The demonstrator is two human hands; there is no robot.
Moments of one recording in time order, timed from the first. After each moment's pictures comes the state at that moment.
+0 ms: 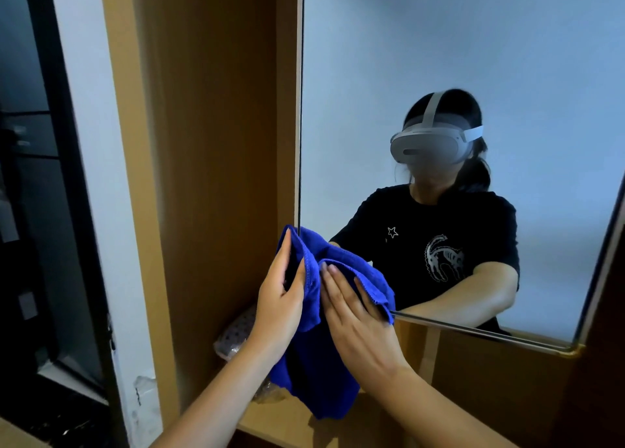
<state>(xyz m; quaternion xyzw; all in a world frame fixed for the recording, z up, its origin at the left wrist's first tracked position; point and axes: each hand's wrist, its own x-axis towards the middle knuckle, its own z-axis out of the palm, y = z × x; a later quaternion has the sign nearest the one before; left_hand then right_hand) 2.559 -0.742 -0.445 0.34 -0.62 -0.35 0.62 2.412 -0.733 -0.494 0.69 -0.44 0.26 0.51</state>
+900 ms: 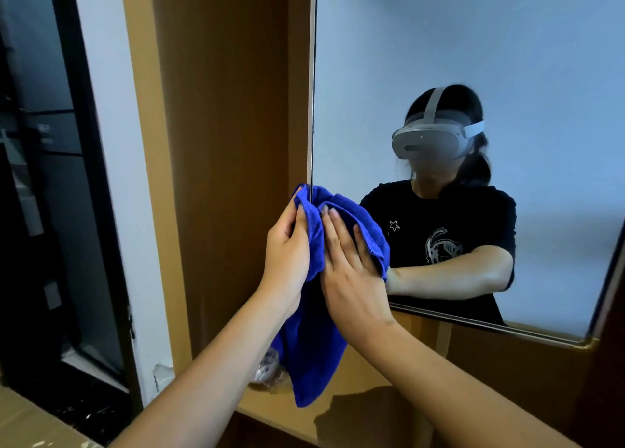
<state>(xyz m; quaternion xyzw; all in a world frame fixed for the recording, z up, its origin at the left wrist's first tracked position) 2.556 -0.730 -0.384 0.28 -0.54 -0.41 0.68 2.455 -0.739 -0.436 0.68 -0.47 0.30 0.48</state>
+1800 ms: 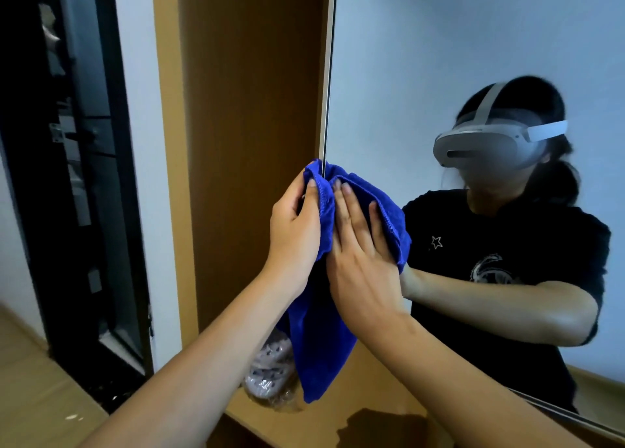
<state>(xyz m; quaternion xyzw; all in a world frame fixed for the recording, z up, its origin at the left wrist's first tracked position) 2.546 -0.741 -0.324 0.30 -0.55 -0.31 0.72 2.451 -0.747 -0.369 0.67 -0.46 0.30 0.50</state>
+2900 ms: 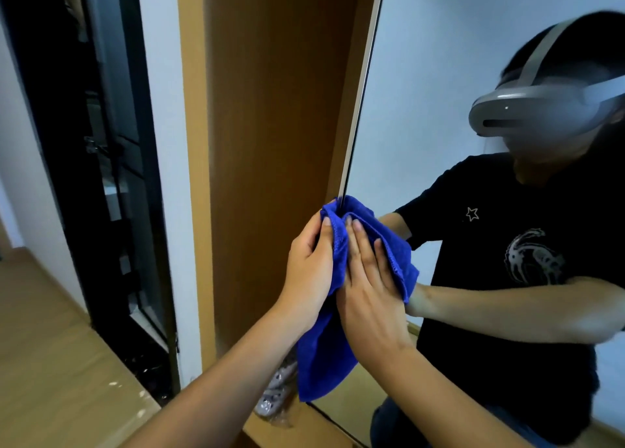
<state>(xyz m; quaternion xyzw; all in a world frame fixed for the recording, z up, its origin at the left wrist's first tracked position) 2.547 -0.731 -0.113 0.35 -0.50 -0.41 0.67 2.448 -0.744 -0.161 0.74 -0.46 0.24 0.43</state>
